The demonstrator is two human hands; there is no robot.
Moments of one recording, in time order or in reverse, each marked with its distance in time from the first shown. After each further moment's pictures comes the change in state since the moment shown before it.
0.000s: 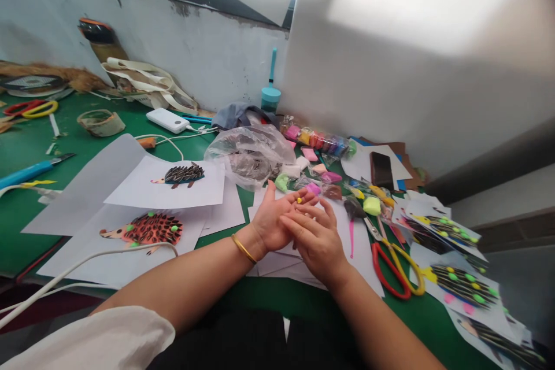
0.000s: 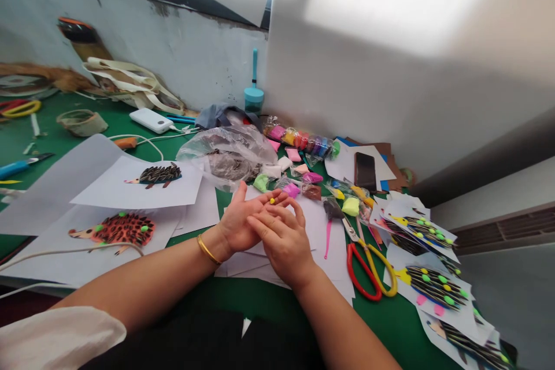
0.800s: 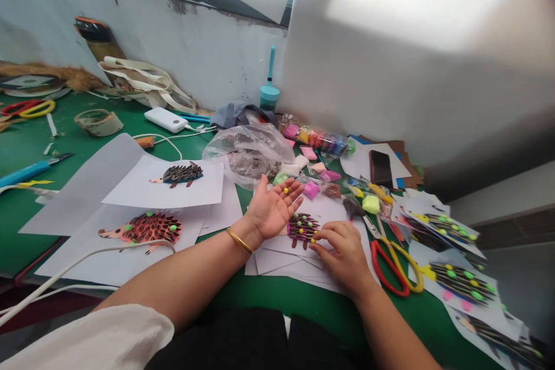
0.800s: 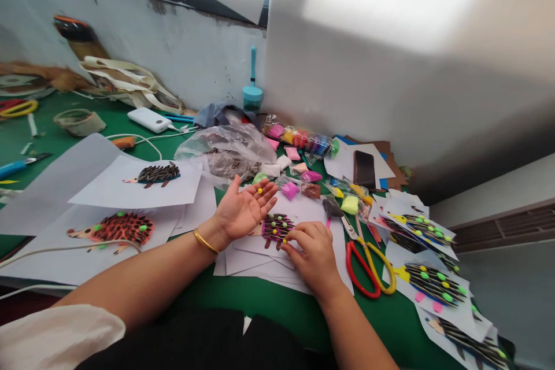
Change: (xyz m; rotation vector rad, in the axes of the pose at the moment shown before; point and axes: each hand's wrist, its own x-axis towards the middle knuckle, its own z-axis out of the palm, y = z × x) left_hand 0.008 0.014 -0.007 0.009 0.099 0.202; right_hand -0.058 0.029 -0.020 0.074 -0.116 0.363
